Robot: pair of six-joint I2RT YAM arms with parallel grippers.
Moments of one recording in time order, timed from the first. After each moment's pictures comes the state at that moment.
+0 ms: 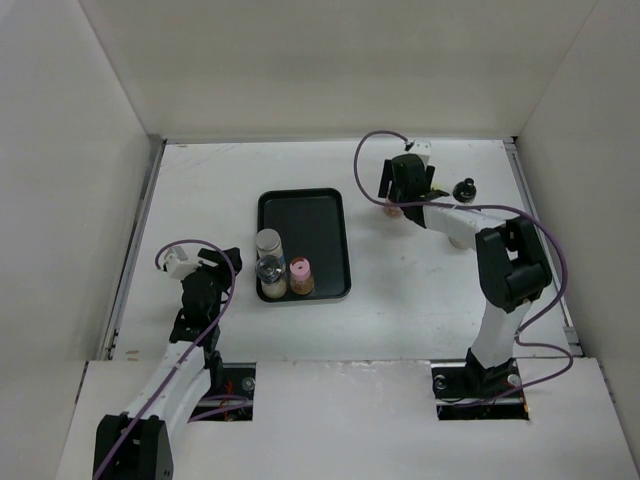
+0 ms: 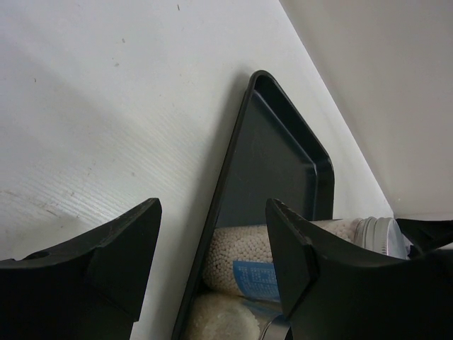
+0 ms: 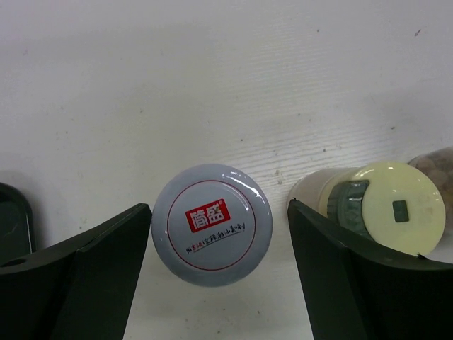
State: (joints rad) left arm -0.11 0.67 0.05 0.37 -0.21 -0.96; right arm 0.39 1.85 1.24 0.03 0.44 0.35
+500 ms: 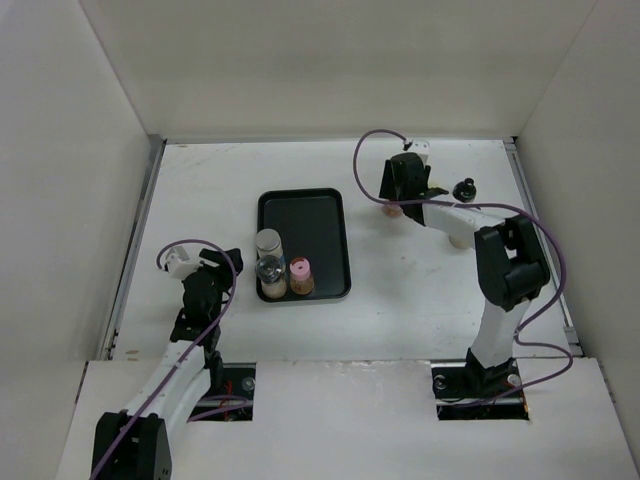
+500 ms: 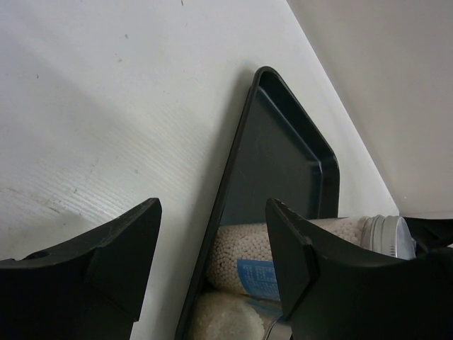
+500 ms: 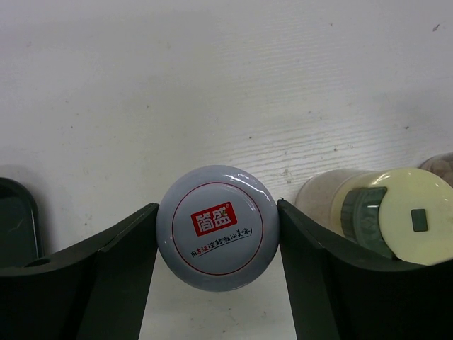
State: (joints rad) left arm -0.12 0.69 0.05 0.37 -0.22 -0.95; right arm 0.39 1.87 1.28 0.00 0.41 0.36
